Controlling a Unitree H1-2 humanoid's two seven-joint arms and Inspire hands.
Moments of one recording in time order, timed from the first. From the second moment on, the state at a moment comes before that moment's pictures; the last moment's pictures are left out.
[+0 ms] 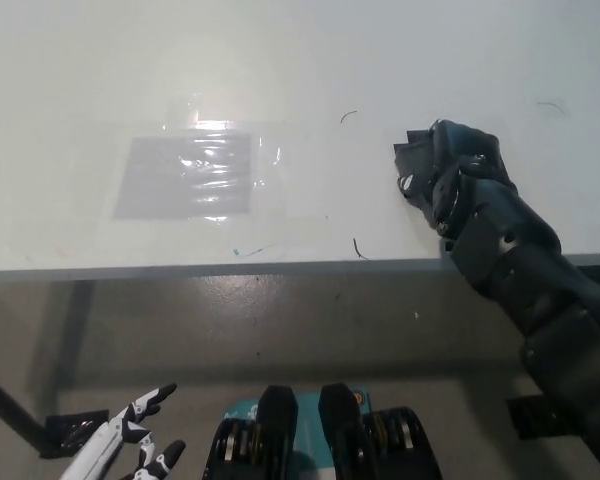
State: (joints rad) left_arm 0.14 0.34 -0.06 -0.05 0.12 -0.33 -0.23; right_arm -1.18 -0.07 0.53 1.41 -0.49 0.31 -0.19
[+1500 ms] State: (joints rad) left_arm 0.15 0.35 -0.06 -0.01 0.10 -0.37 -0.24; right_arm -1.18 0.13 0.52 1.40 -0.50 0.20 -0.28
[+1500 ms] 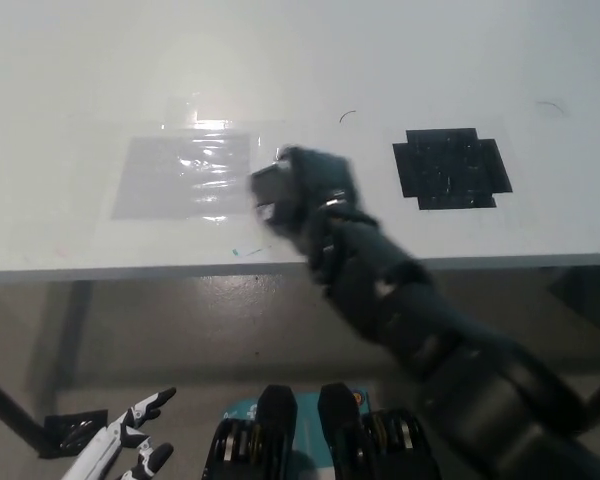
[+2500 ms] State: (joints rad) left_arm 0.15 0.34 -0.06 -0.01 0.10 -0.37 -0.24; right_arm -1.02 -0.44 0.40 1.38 -0.47 0.15 -0.28
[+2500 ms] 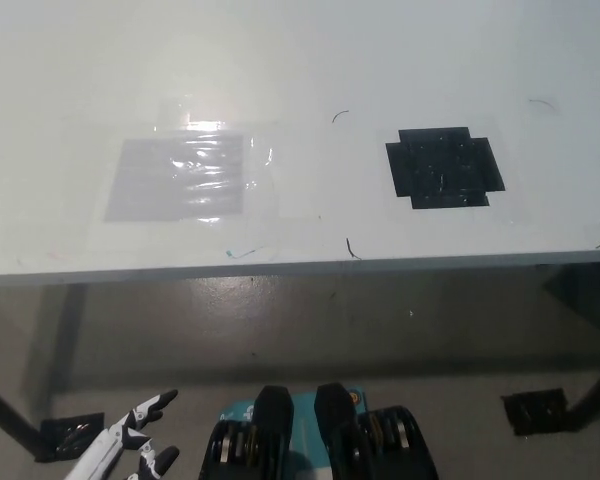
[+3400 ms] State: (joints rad) left_arm 0.15 0.34 -0.07 -0.01 0.10 -0.36 -0.24; right_arm -1.11 -0.10 0.41 1.35 -0.48 0.15 -0.30
